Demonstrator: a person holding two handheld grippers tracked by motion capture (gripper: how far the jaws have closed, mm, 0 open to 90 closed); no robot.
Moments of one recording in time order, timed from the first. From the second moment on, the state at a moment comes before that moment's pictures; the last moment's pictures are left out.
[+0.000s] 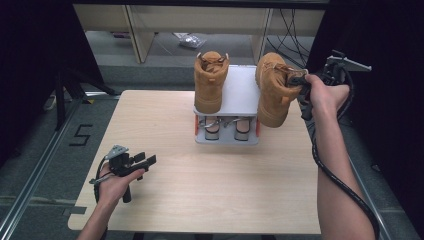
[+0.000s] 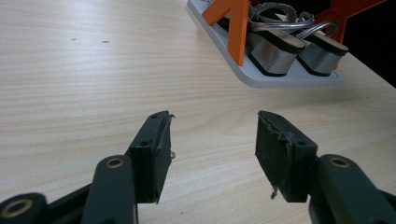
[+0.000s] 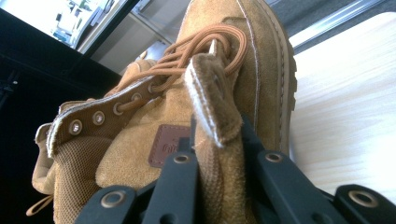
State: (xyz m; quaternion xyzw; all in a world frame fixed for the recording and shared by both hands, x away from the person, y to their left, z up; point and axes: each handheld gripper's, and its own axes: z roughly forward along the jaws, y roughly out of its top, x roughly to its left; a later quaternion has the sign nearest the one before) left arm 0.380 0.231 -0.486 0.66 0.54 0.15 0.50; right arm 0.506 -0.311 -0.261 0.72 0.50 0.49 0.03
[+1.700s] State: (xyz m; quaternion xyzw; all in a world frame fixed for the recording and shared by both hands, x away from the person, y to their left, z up) left arm 0.379 0.237 -0.491 0.65 0.55 0.15 0.50; right arm 0.551 -0.240 -0.246 0.64 0.56 0.52 0.09
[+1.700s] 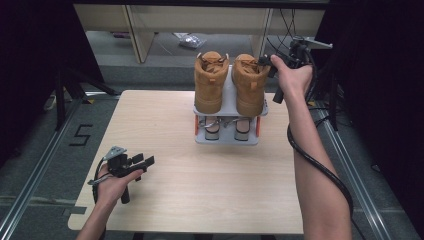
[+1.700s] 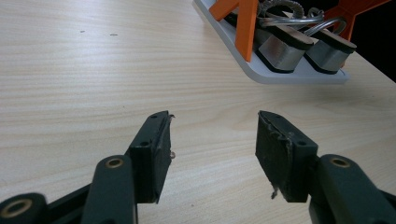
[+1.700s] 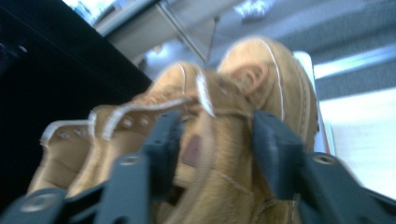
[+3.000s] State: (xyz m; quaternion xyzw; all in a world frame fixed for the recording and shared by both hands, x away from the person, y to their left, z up) left arm 0.371 0.232 -0.497 0.65 0.55 0.15 0.51; right arm 0.484 -0.224 -0.304 0.59 0.63 0.49 0.06
